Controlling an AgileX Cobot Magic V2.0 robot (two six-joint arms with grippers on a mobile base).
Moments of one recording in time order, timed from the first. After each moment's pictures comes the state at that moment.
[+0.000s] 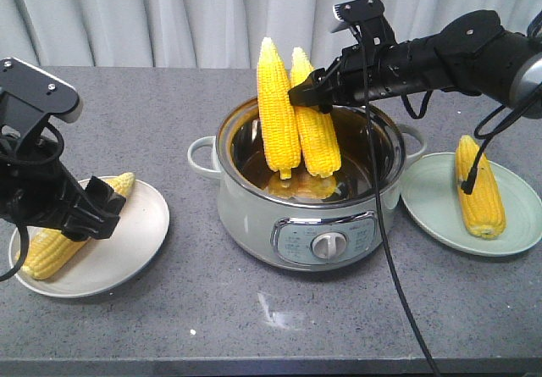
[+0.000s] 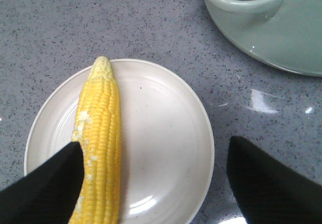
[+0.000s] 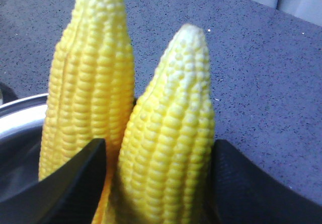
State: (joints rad) left arm -0.40 1.21 -1.02 0.12 0.78 0.03; right arm 0.18 1.97 -1.68 0.91 0.70 -1.00
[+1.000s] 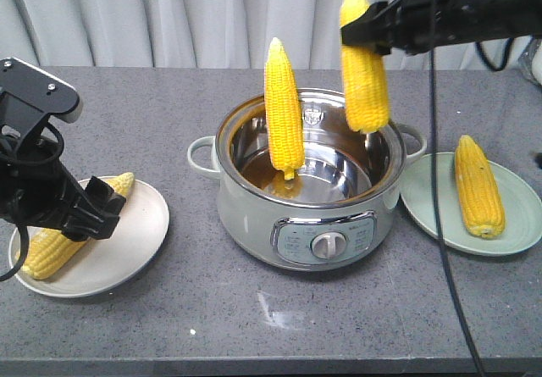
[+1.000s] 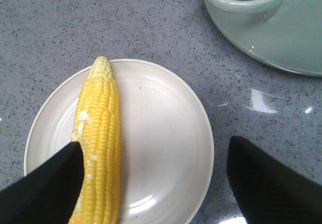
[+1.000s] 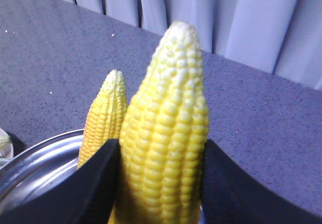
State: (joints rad) left arm -0.40 1.21 -1.02 0.12 0.78 0.03; right arm 0.10 1.72 -1.66 0.78 0.73 -0.76
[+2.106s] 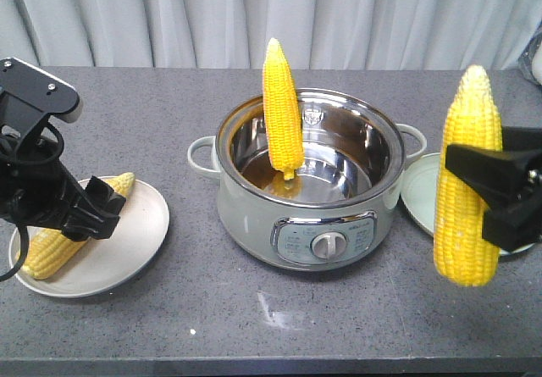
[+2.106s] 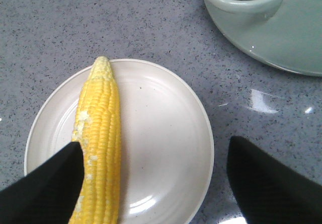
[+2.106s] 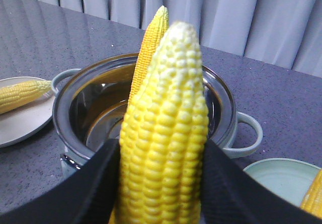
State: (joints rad) left arm -0.40 1.21 -1.02 0.12 0.78 0.03; right arm 0.10 0.81 -0.77 0.82 0.54 -0.86
